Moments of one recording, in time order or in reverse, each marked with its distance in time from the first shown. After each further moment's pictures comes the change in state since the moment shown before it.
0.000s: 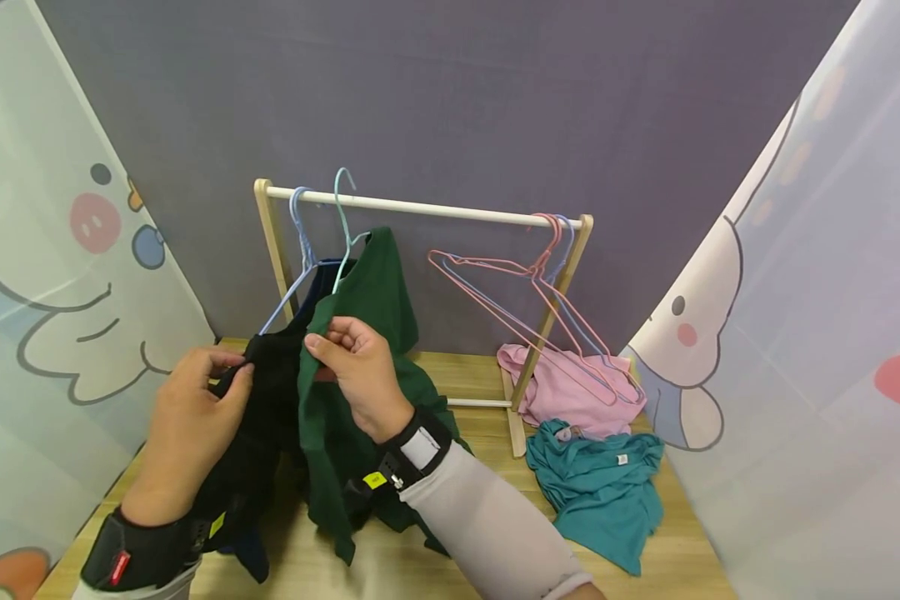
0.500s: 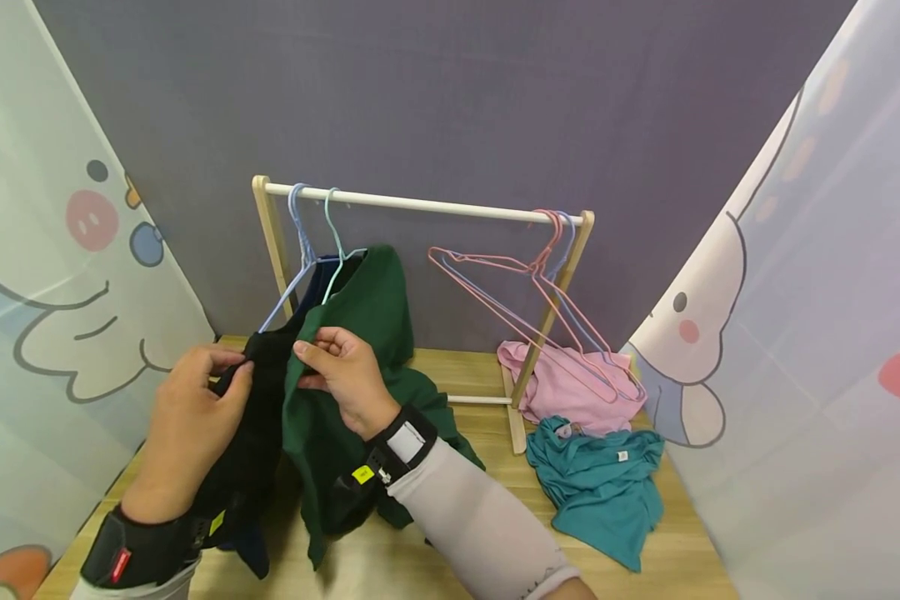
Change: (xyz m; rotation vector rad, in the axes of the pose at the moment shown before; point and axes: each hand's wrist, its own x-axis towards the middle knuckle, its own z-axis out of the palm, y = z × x) left_hand 0.001 -0.003 0.003 -0.005 0.020 0.038; right_hand 0.010 0.031 0.001 0.050 -0.042 0.127
